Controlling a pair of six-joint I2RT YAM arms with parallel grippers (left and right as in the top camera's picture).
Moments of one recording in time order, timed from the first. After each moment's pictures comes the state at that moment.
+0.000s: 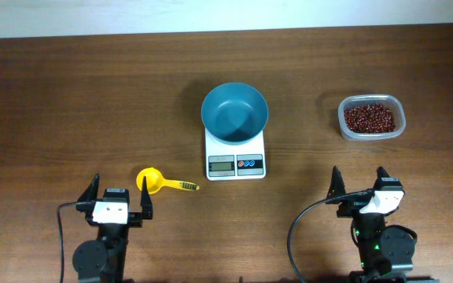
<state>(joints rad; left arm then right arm) 0.09 0.01 0.02 -0.07 0.10 0.16 -0.01 0.01 0.01 -0.07 0.01 0.08</state>
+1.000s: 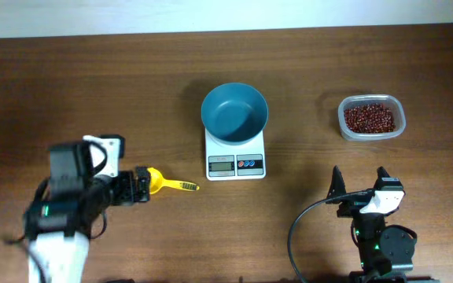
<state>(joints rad) 0.09 1.00 0.91 -0.94 0.20 0.05 -0.01 0.01 0.01 -0.07 0.02 0.08</state>
